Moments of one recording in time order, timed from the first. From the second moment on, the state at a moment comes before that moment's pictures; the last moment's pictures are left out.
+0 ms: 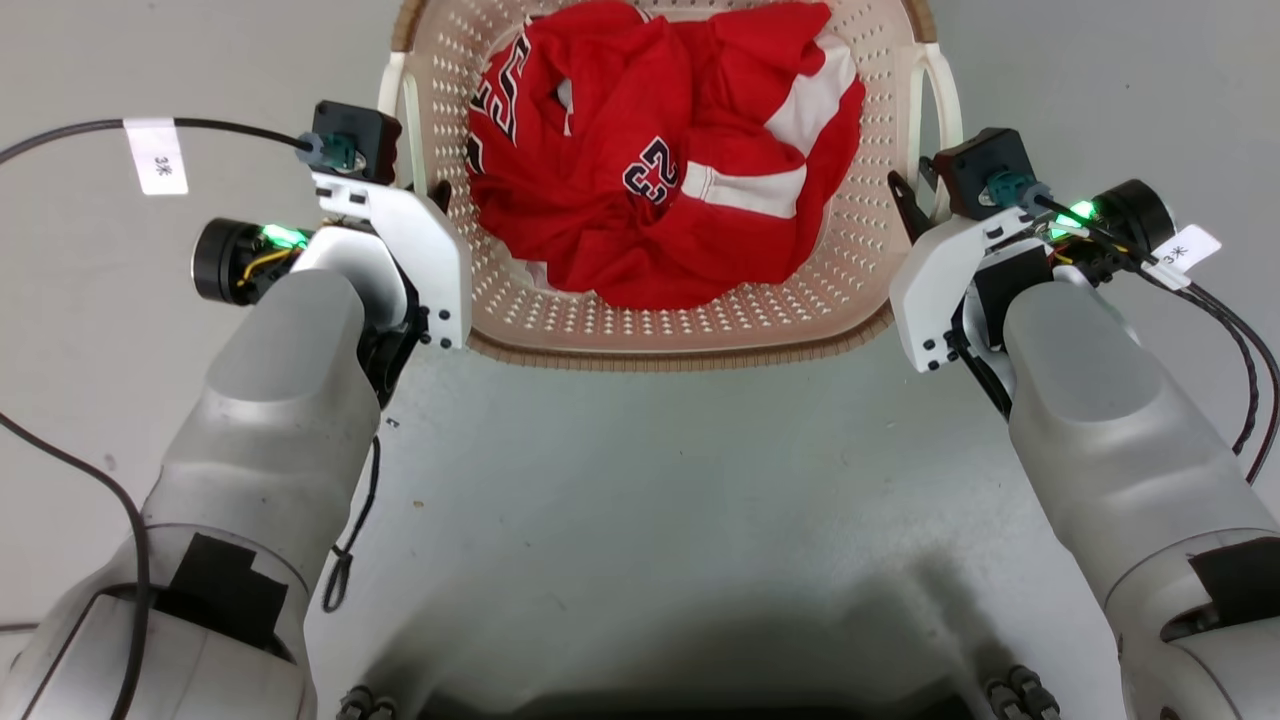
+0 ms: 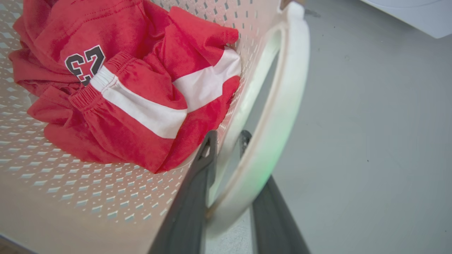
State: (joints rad) left arm -1.11 0.18 -0.55 1.24 -0.50 -0.13 -0.02; right arm -1.06 -0.04 0.15 1.28 -0.20 0.13 -0.23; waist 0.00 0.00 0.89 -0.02
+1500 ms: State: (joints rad) left arm -0.71 0.22 -0.82 1.19 -0.87 -0.13 0.19; right arm -0.72 -0.04 0.71 1.25 0.36 0.13 0.07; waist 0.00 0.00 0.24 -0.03
